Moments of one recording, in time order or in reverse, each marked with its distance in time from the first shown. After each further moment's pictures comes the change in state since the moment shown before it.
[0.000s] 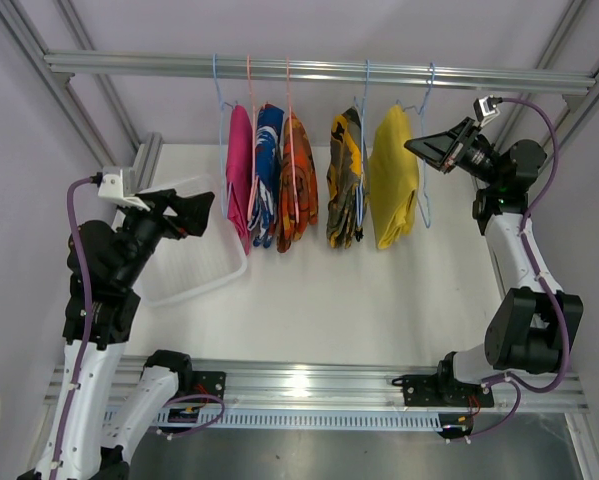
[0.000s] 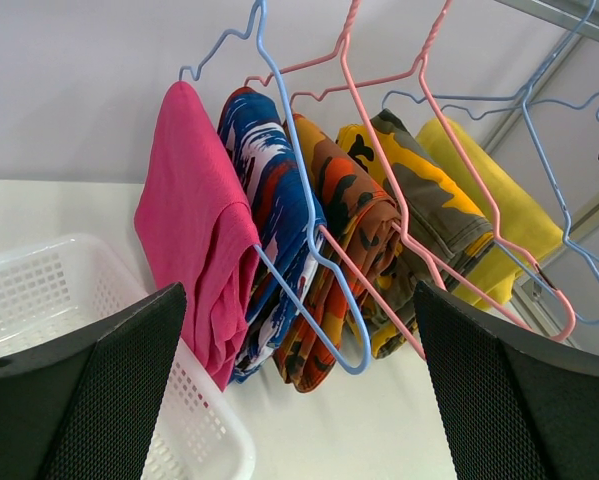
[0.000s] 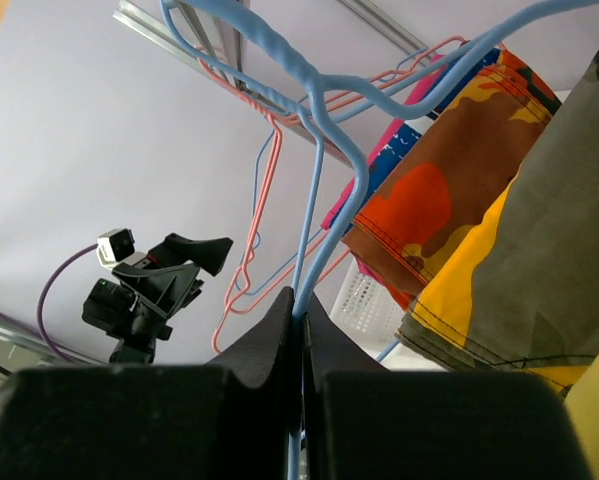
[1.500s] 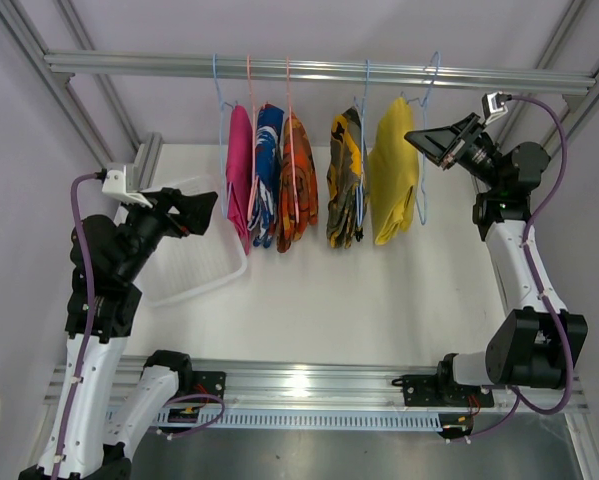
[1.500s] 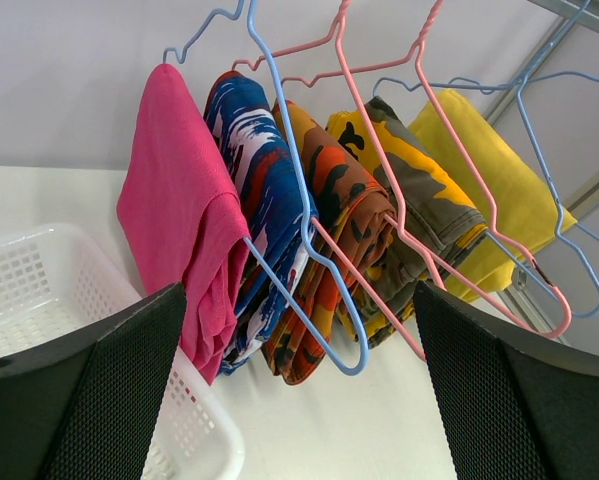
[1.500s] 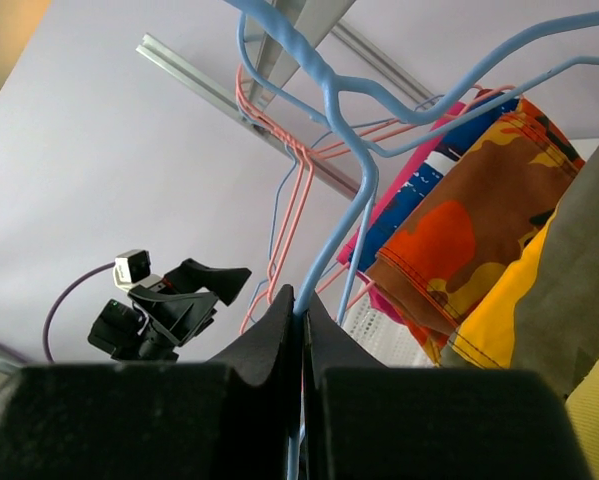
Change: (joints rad) left arm 0.023 0.027 0.000 0.000 0.055 -0.026; right arm 0.032 -0.082 -0.001 -0.027 0.123 -0.006
